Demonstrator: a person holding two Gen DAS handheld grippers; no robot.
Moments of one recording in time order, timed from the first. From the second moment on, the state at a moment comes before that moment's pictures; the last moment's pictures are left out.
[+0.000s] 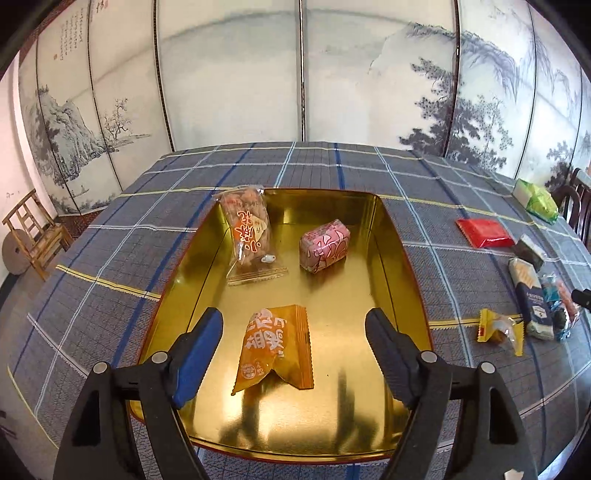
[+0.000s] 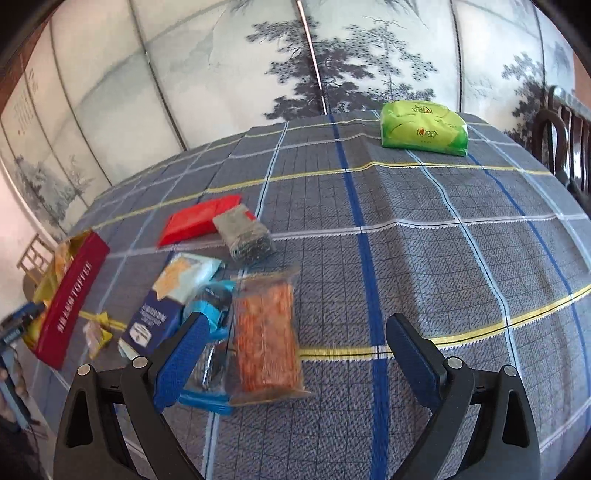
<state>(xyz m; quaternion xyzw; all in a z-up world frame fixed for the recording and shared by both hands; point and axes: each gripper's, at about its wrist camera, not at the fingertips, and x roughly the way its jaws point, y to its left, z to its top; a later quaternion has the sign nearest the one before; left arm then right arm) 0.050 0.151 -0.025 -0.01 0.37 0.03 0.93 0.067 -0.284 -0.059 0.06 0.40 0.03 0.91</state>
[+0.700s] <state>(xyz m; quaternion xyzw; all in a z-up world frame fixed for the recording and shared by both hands) -0.038 0.186 0.012 -0.05 0.29 0.03 0.96 0.112 -0.273 -0.065 -0.01 0.43 -0.04 0.90</state>
